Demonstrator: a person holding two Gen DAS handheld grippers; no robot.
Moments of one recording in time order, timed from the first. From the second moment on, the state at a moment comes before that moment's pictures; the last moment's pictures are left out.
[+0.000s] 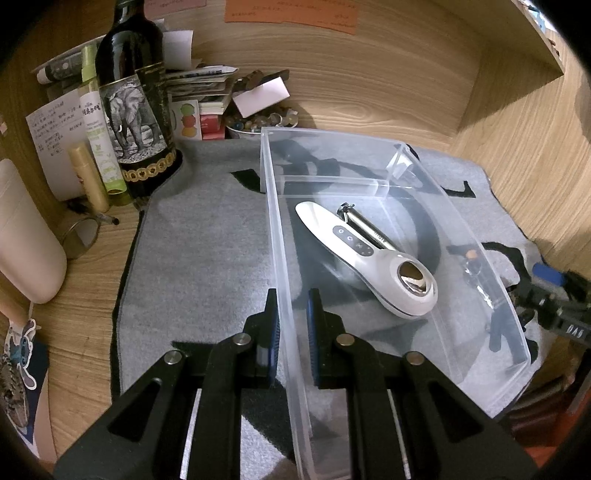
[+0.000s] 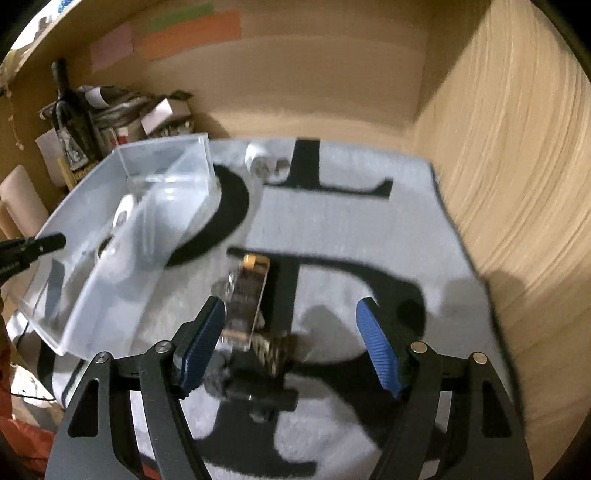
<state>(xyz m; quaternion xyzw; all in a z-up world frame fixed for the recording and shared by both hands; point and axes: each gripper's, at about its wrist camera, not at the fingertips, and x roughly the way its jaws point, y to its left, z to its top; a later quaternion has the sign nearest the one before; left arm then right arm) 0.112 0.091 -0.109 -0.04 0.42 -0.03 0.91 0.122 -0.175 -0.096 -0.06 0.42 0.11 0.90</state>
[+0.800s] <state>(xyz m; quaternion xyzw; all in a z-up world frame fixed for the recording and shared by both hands) 0.113 0.092 -0.108 -0.04 0.42 -0.03 0.91 0.133 -0.187 -0.107 -0.02 0.42 0.12 0.90</state>
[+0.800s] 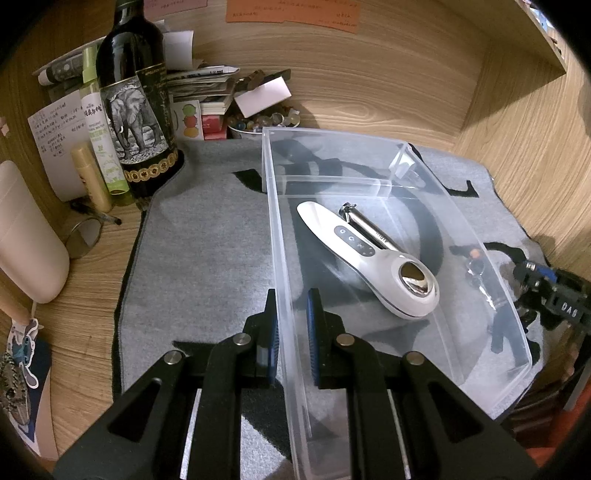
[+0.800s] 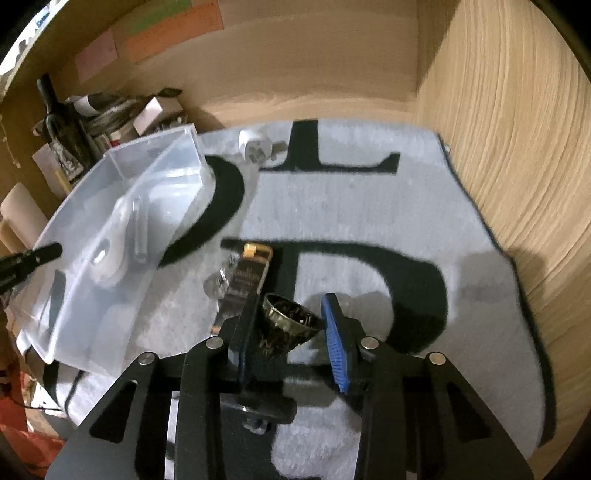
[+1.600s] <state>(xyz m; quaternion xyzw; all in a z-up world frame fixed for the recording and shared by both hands) 0.113 0.092 -0.109 -0.05 0.42 -0.03 0.91 0.156 -0.074 -0.036 -0.09 0.32 0.24 0.91</state>
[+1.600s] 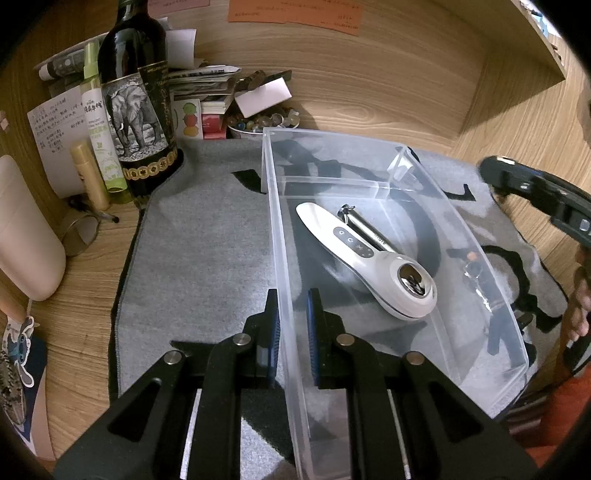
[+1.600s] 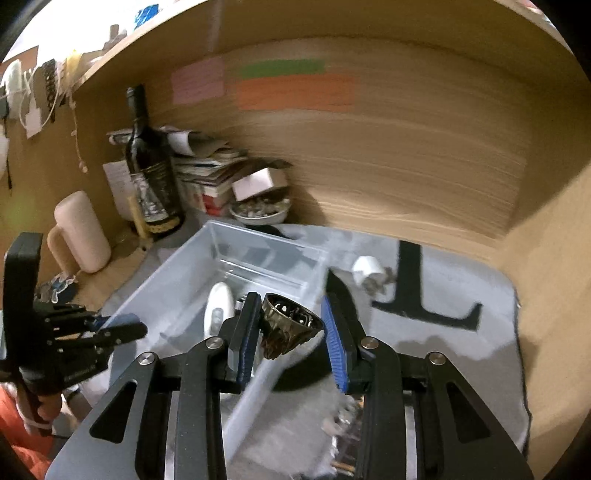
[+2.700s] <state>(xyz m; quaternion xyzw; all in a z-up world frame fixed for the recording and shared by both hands) 0.113 0.091 -0.108 -0.05 0.42 -0.03 0.91 0.172 -0.039 -0.054 -0.14 0.35 0.26 0.89</state>
